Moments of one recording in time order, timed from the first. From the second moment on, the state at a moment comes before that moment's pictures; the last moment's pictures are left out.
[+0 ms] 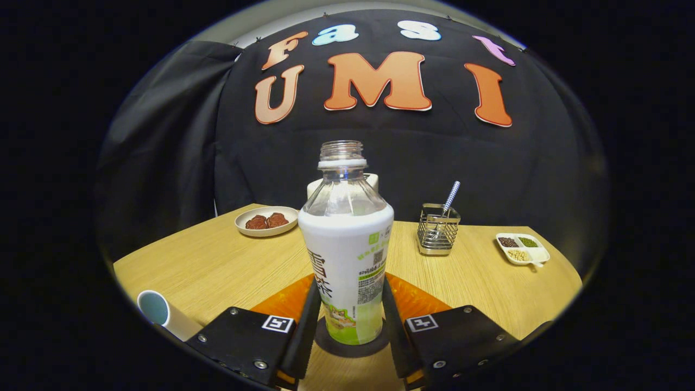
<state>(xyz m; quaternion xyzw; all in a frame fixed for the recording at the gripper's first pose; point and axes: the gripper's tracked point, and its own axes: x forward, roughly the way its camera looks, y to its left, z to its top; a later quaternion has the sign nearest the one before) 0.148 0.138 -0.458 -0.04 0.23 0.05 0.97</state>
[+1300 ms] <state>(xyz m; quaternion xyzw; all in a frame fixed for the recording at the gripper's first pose) 0.080 0.106 -0.247 -0.03 0.08 0.04 1.00</state>
